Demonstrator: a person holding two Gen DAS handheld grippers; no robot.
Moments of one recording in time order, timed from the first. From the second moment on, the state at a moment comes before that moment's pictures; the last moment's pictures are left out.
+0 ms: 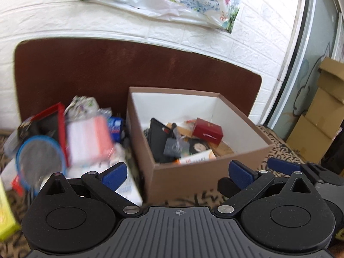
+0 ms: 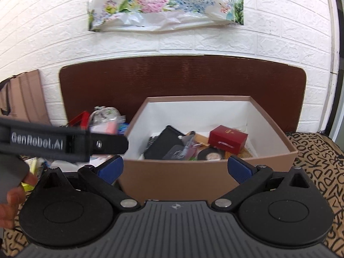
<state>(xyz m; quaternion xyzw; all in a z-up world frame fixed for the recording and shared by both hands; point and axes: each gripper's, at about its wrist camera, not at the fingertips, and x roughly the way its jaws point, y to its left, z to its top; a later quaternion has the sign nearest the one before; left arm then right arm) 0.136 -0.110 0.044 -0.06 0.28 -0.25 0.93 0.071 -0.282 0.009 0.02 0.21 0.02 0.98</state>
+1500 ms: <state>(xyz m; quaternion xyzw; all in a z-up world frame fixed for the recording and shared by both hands) 0.161 -0.020 -0.077 -0.22 0.37 -0.10 0.90 0.070 -0.203 -0.105 -0.02 0.34 0.11 0.93</state>
